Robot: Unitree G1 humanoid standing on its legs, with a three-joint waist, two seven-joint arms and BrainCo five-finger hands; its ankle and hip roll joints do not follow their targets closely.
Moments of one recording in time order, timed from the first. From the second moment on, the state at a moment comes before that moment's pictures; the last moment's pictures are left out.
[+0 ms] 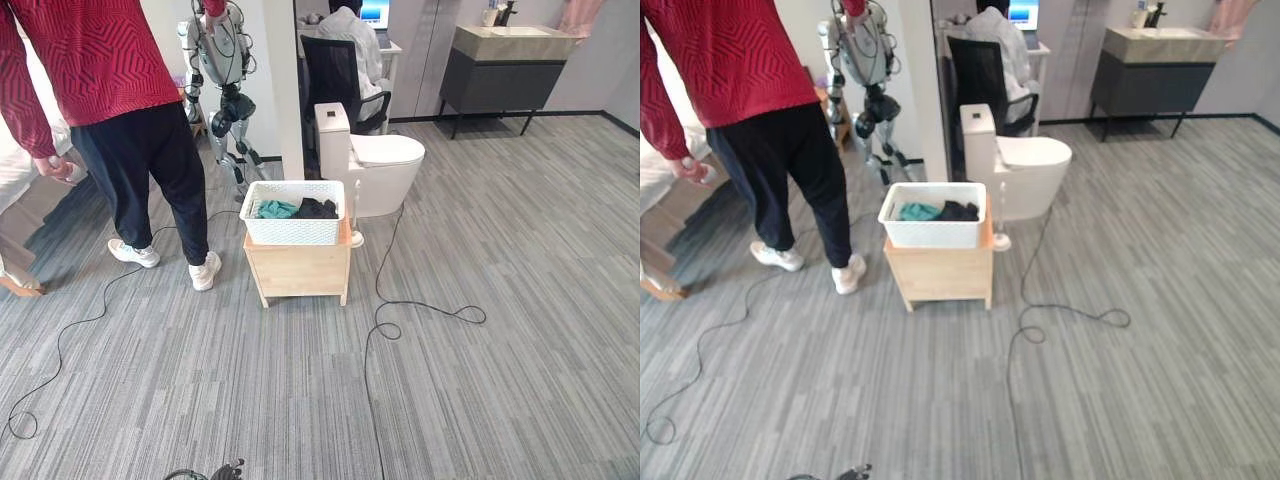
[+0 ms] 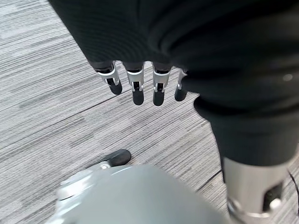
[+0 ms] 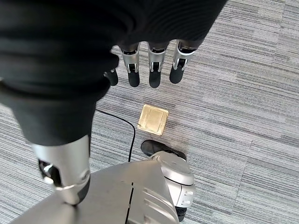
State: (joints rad) left arm -0.01 0.23 -0.40 1.30 -0.02 -0.13 -0.04; right arm 0.00 -0.31 0.37 1.38 0.06 -0.06 0.11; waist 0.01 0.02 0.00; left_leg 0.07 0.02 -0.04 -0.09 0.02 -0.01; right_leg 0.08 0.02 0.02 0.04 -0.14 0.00
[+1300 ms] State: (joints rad) left arm 0.00 0.23 -0.40 1.28 -0.02 -0.13 -0.04; right arm 0.02 -0.30 0.37 1.38 0.06 -0.06 0.11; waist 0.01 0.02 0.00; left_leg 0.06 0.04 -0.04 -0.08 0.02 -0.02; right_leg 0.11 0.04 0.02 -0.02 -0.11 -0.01
